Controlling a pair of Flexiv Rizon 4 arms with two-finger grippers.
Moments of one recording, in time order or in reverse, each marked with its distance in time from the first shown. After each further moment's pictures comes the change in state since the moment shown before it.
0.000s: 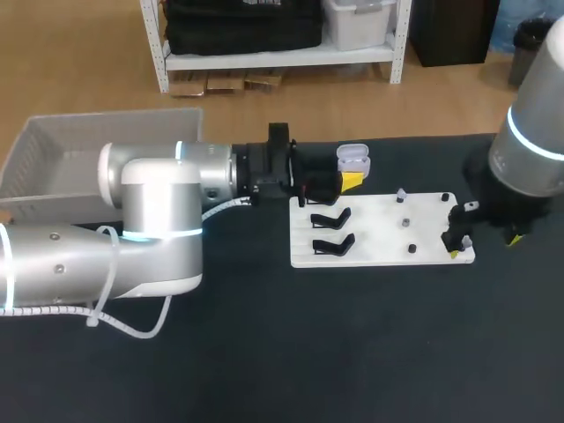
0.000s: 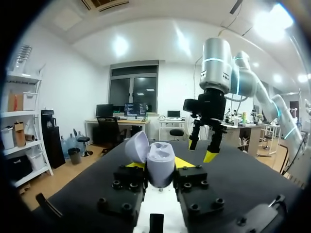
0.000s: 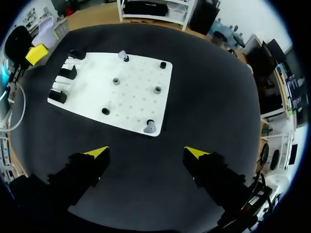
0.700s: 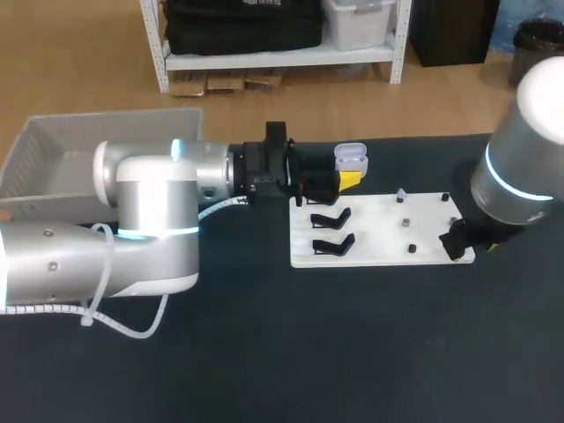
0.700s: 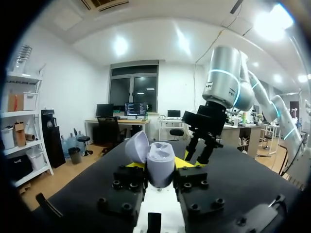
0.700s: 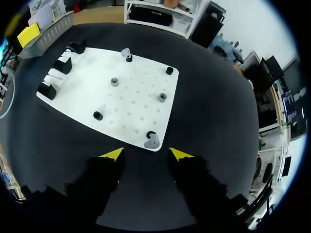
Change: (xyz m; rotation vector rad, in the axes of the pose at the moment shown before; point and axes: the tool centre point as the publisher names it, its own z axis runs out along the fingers) left arm -0.003 -0.003 -0.003 -0.002 0.004 -0.003; right arm -0.009 -0.002 0.034 0.074 -0.102 -0.083
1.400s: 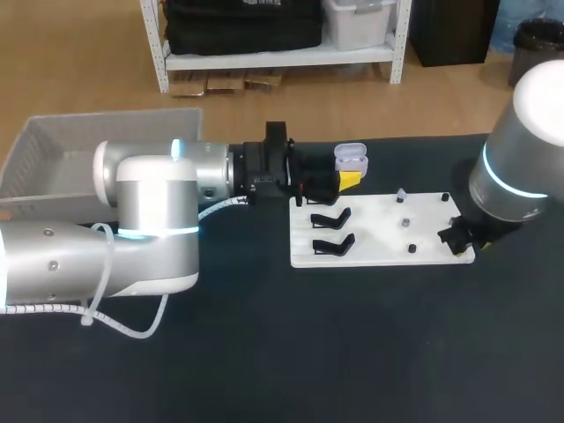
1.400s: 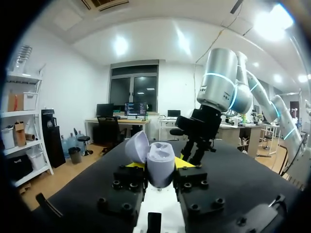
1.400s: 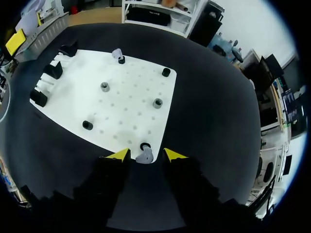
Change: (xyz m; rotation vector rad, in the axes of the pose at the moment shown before) left arm 0.000 0.000 0.000 -0.001 0.001 0.000; right arm -0.011 -0.008 0.015 0.004 0.004 0.017
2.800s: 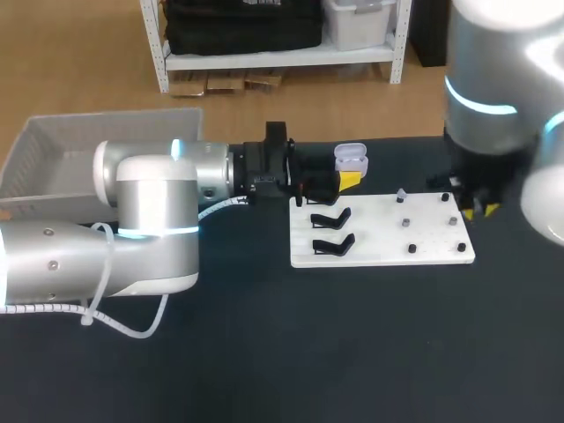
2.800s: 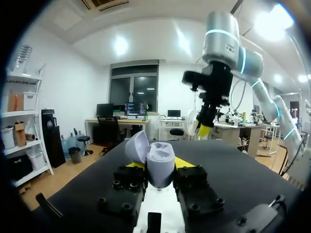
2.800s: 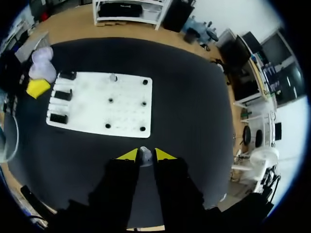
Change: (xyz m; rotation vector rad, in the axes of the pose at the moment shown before) left arm 0.000 0.000 0.000 0.000 0.000 0.000; right arm -0.020 0.018 -0.124 0.154 0.127 0.237
